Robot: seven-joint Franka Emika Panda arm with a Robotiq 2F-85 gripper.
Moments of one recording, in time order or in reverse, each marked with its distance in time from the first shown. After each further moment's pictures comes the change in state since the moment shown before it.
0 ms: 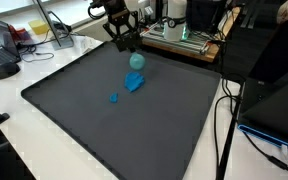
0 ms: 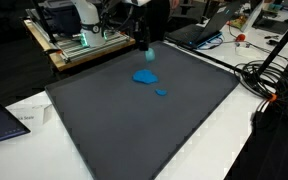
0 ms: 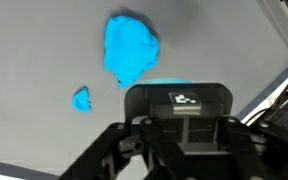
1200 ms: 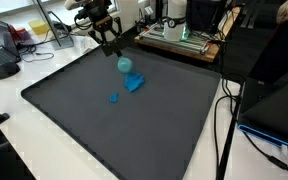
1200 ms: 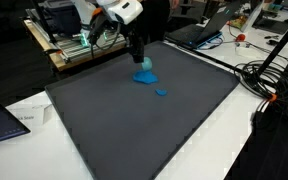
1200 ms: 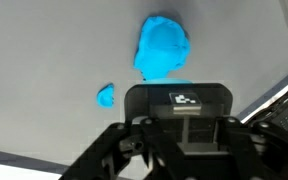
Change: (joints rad) arm -0.134 0.150 -0.016 0.128 0.128 -0.062 -0.295
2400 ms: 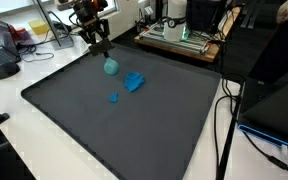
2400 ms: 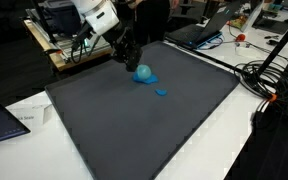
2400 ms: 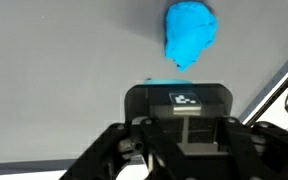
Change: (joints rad) arm -0.059 0.056 -0.035 0.041 0.122 0.049 0.154
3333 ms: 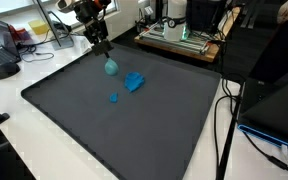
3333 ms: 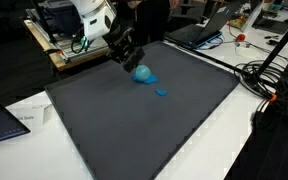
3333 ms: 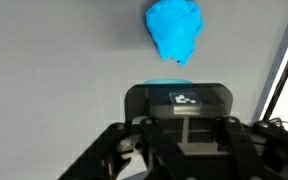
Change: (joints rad) arm 0.000 0.005 -0.002 0.000 -0.004 -0.007 0.388
